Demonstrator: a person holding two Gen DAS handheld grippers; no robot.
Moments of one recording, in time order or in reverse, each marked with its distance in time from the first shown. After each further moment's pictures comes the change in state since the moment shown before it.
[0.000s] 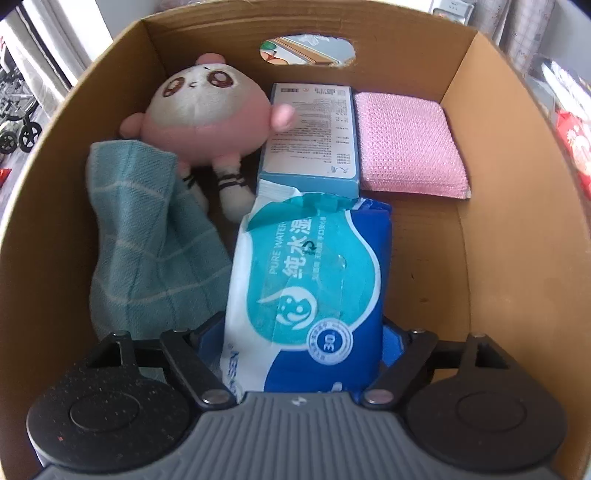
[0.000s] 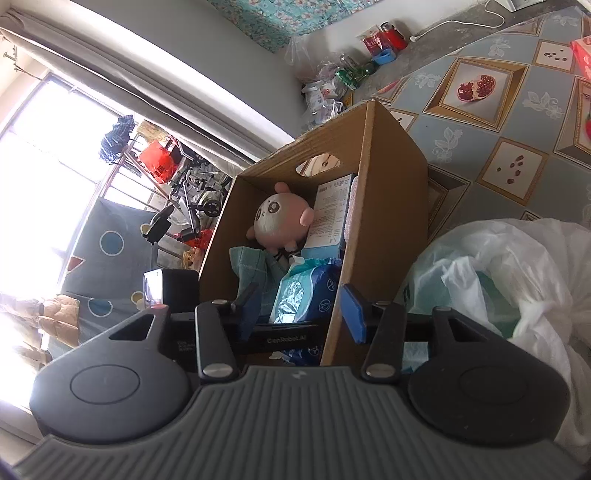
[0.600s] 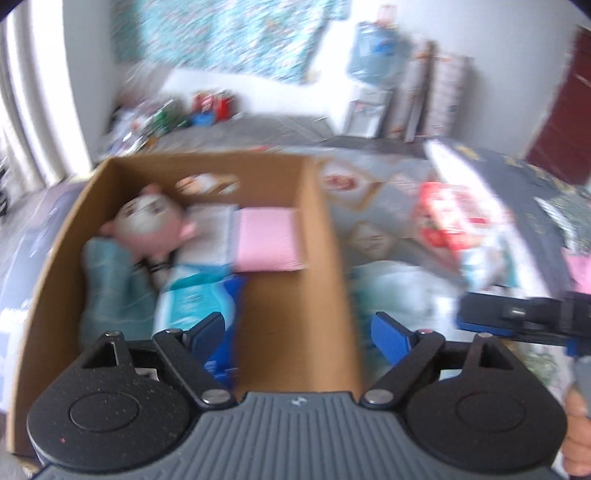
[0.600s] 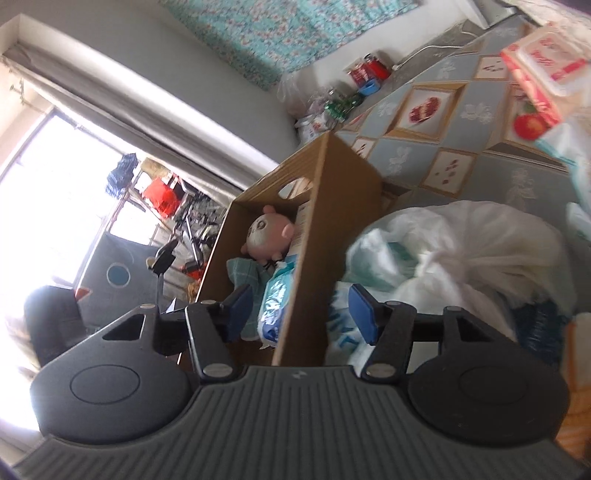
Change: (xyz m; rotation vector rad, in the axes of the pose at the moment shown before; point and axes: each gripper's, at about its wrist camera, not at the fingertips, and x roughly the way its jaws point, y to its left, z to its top) left arm -0.133 -0.066 -0.046 0.096 -0.345 -0.207; right arm -0.090 -0.052 -0.042 0.077 -0.154 0.004
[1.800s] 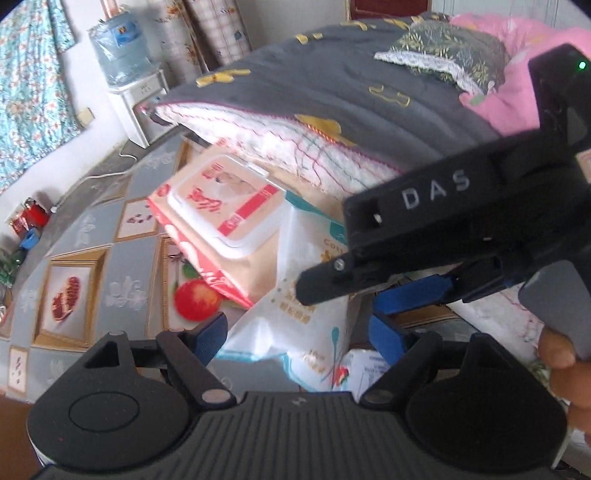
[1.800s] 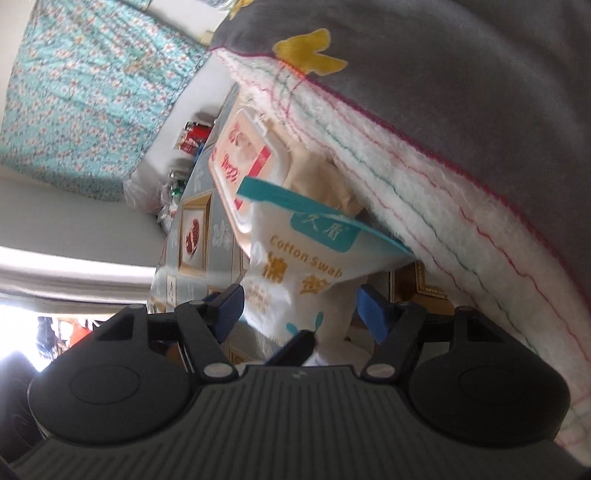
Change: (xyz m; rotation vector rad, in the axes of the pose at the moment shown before) left arm 0.224 -0.275 0.048 0.680 0.138 -0.196; right arm -0.013 -0.227 0.106 0.506 -0.124 -0.304
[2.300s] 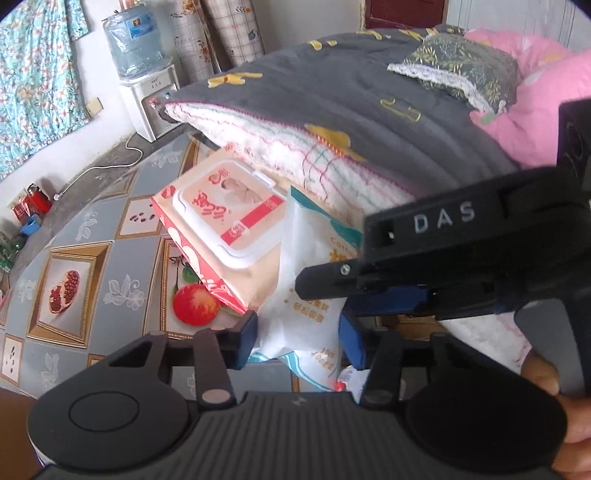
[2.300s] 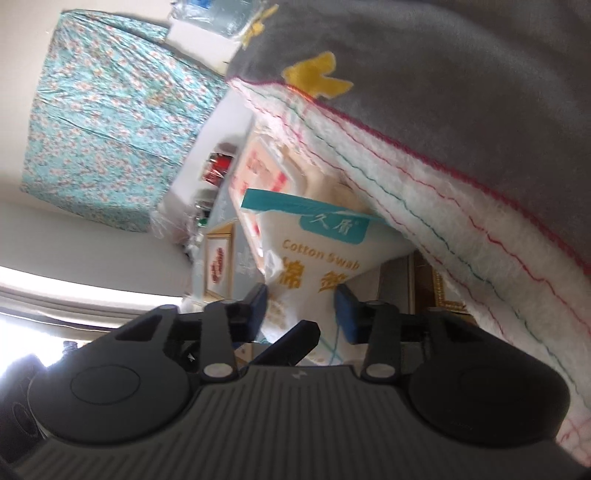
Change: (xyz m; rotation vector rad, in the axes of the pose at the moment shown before) left arm -0.013 0.002 0.007 -0.075 -0.026 -0.004; right arm 0.013 0.010 -0.010 0.014 -0.103 0.119
